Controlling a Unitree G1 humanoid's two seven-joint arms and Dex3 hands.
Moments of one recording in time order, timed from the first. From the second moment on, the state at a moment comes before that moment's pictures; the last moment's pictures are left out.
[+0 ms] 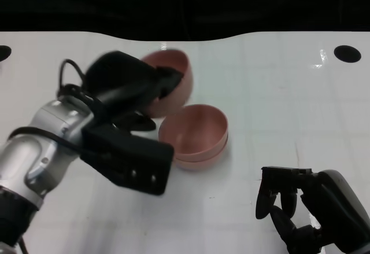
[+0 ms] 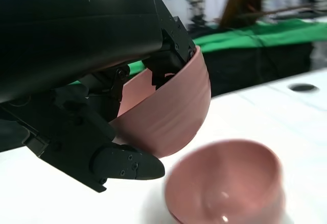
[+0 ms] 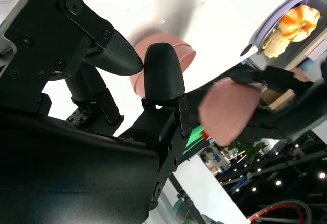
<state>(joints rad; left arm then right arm) -0.60 0.41 -0.46 0.27 0.81 -0.32 -0.11 0.13 -0.23 0.18 -0.08 -0.46 -0.47 -0.07</state>
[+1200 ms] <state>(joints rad) -0.64 0.26 -0.63 0.57 0.96 -0.22 -0.03 0.13 -0.21 0.19 -0.10 -0.48 -0.46 -0.07</state>
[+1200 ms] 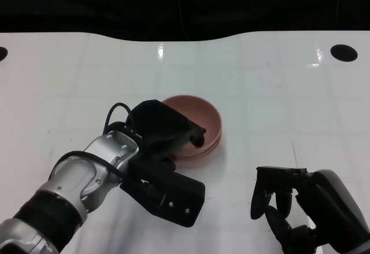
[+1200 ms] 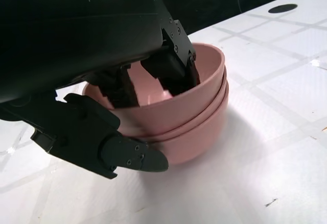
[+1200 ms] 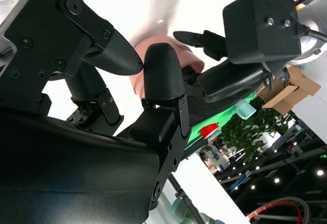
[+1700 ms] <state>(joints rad) -0.59 0.28 -0.63 0.45 0.97 -0.15 0.00 0.13 -0.21 0.19 -0.10 -0.48 -0.46 -0.07</state>
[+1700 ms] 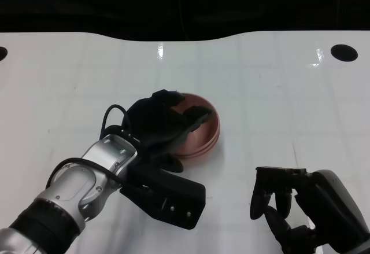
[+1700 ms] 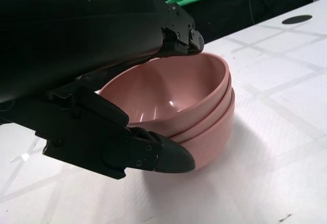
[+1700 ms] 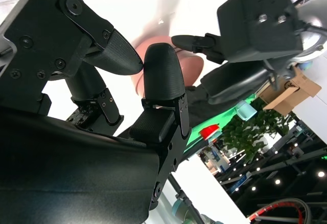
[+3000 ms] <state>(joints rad) 0.16 0.26 -0.06 -0.04 0.29 -0.66 0.20 0.11 -0.20 0.20 -0.08 -0.46 -0.46 -0.07</state>
